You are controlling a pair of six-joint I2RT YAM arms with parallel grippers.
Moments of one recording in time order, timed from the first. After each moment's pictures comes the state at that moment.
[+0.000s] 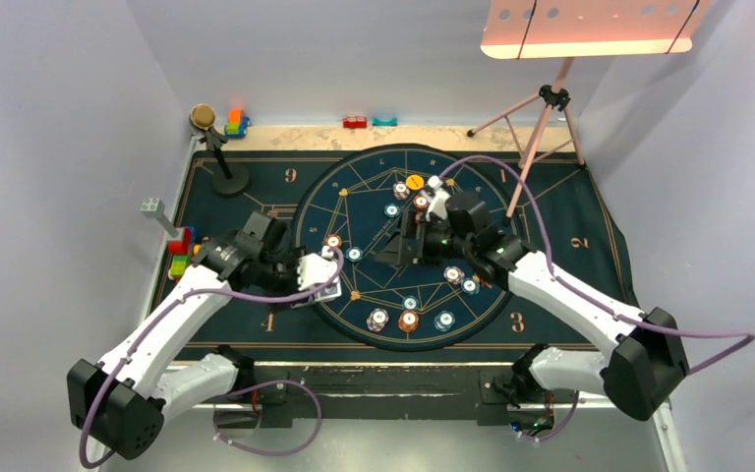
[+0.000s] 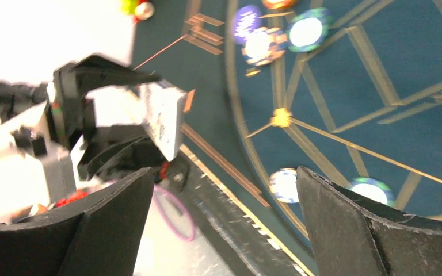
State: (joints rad) left arm -0.46 1.02 0.83 -0.98 0.35 0.95; right arm 0.62 1.21 0.88 -0.27 -0.36 0.75
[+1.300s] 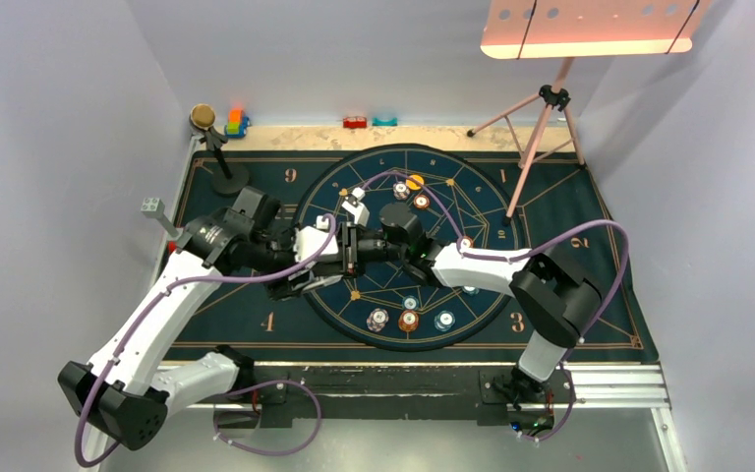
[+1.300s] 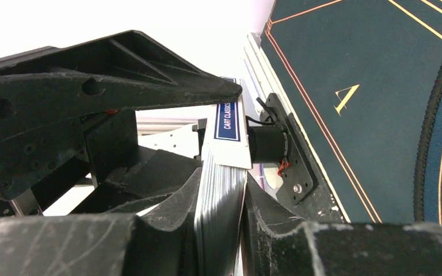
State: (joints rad) left arm -0.46 1.08 1.14 -1.19 0.40 0.76; right arm 0.89 1.71 0.97 0.53 -0.65 1.20
